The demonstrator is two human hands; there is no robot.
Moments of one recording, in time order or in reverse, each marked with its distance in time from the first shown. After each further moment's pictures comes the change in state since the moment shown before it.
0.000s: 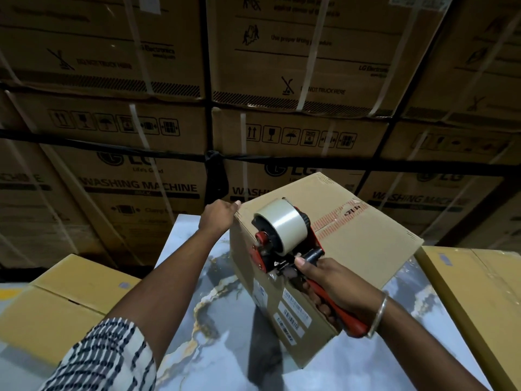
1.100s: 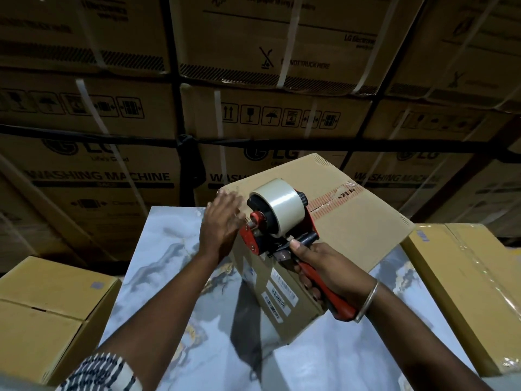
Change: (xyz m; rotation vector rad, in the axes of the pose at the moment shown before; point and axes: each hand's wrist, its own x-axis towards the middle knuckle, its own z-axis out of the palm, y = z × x) left_hand -0.012 -0.035 0.077 -0.163 0.193 0.629; right_hand 0.026 0.011 -0.010 0.147 0.087 0.000
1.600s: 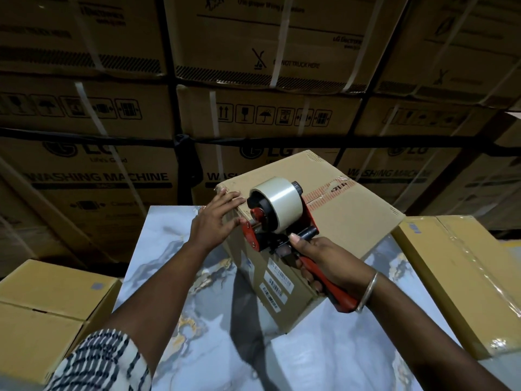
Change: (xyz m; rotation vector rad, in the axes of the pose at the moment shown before) left_hand 0.007 -0.003 -0.024 0.056 -0.187 0.032; right_hand -0.028 -0.009 0.005 -0.082 0.034 0.043
